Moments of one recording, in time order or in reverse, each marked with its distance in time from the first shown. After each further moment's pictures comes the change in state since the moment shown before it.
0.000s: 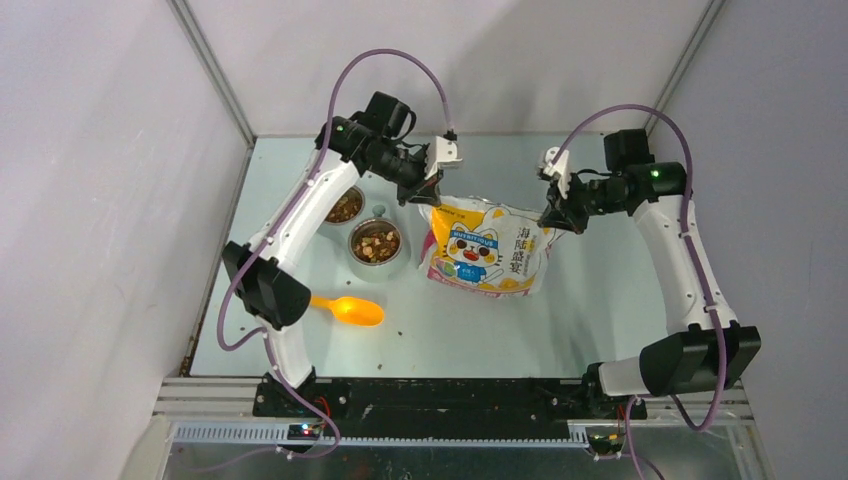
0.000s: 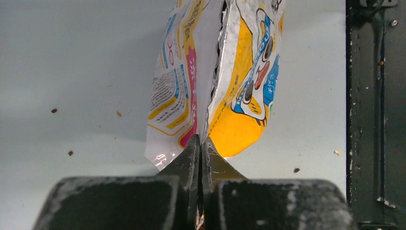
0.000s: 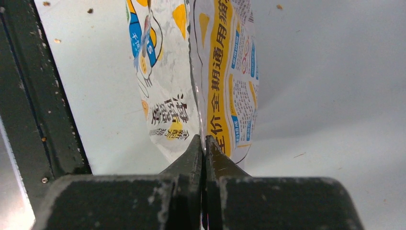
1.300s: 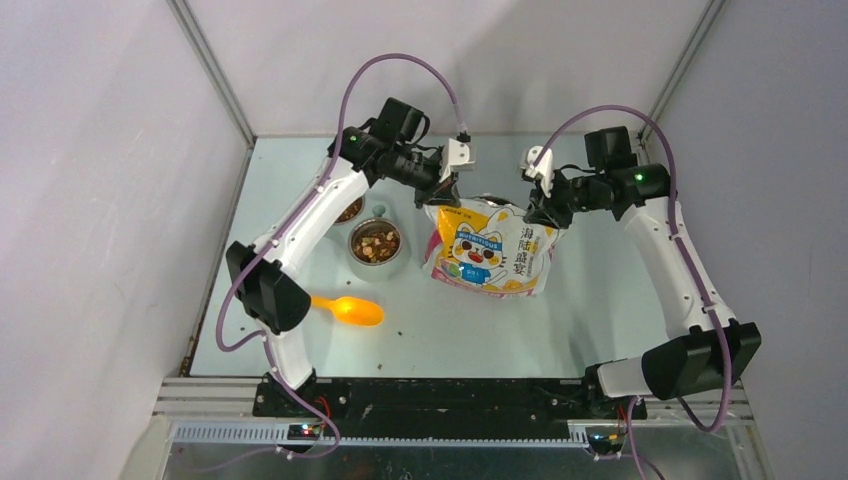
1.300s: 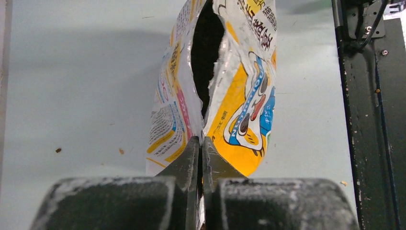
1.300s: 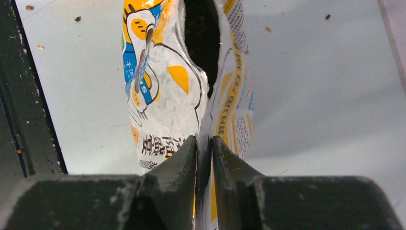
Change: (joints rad) left arm -0.062 -0.019 -0.092 0.217 0.078 -0.100; right arm 0.095 0.000 -0.015 0.132 0.033 0.063
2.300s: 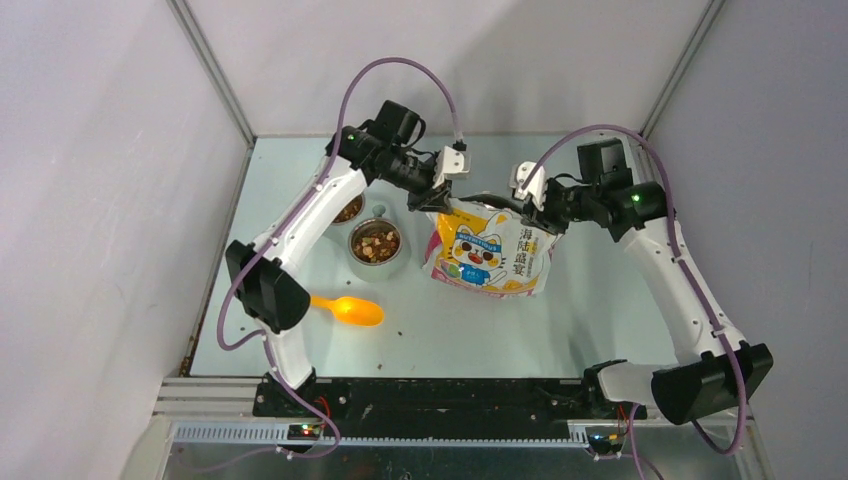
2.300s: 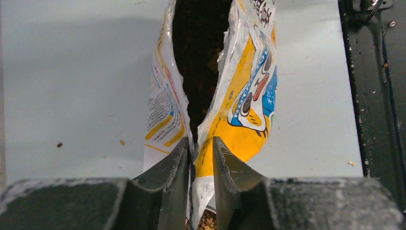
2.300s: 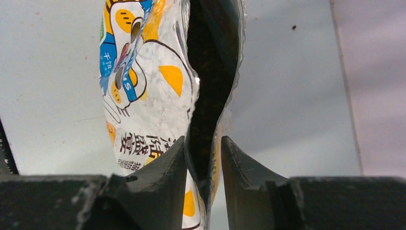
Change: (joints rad) left arm 0.029 0.002 -0.009 -0.082 0.005 0.118; right arm 0.075 -0.099 -0.091 0.112 0.129 -0.055
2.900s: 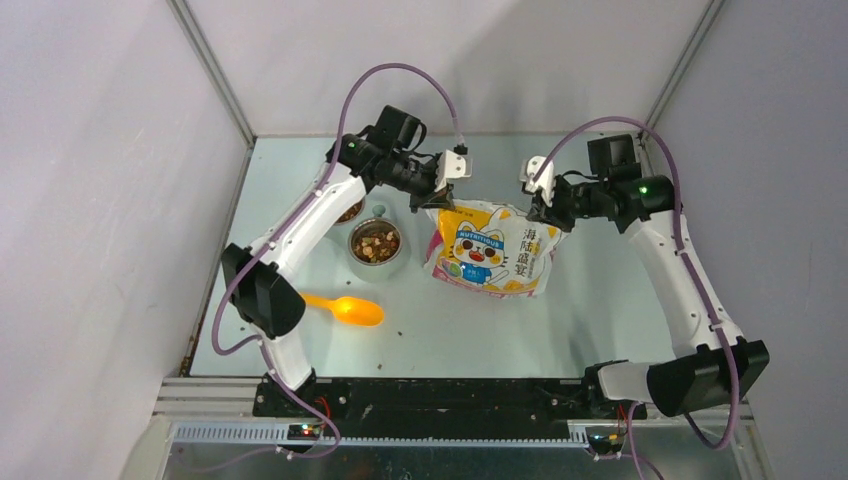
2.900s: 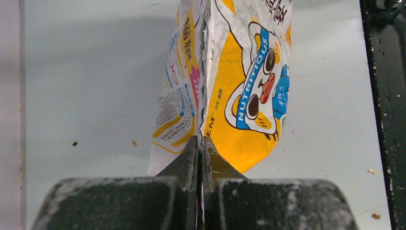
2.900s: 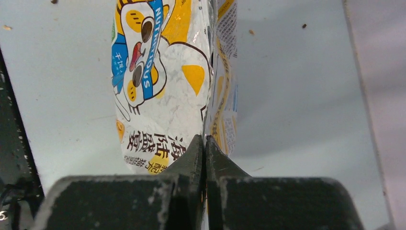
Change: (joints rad) left arm -0.011 -0.035 -0.077 0.102 -0.055 -0.001; right arm -0.050 0.009 0.023 -0.051 -0.049 -0.033
